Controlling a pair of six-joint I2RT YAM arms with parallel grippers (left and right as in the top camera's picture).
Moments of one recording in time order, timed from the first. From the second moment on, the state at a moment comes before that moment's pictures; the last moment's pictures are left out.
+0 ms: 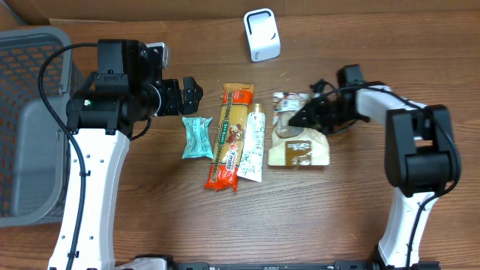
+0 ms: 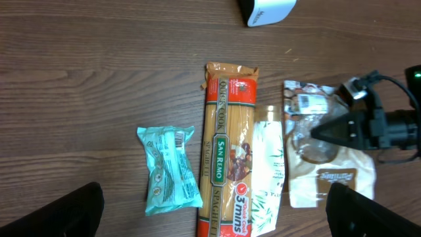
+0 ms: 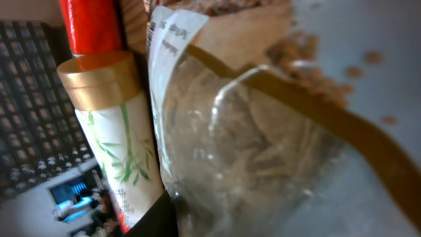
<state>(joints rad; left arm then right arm) -0.04 1.45 1.52 -1.03 0.25 -0.13 0.08 2.20 1.37 -0.66 -0.91 0.17</state>
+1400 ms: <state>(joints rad) -0.04 1.45 1.52 -1.03 0.25 -0.13 0.20 1.65 1.88 -1.19 -0.65 0.07</state>
